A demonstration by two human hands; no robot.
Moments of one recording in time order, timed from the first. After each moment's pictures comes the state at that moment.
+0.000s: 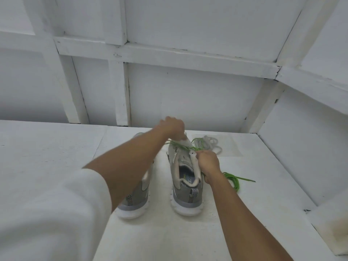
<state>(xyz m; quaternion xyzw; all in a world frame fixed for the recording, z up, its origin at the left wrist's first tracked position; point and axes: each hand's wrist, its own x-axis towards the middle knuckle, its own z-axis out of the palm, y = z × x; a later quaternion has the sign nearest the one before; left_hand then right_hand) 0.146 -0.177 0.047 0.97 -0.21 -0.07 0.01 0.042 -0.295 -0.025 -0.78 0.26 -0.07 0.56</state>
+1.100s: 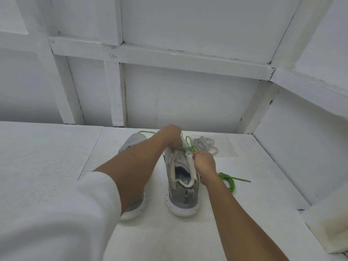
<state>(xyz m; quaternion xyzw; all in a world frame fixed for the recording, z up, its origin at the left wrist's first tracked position) 0.138 -0.184 0.032 0.97 -0.24 -0.07 0.07 0.037 -0.293 -0.019 -0.79 0.28 -0.06 0.55</state>
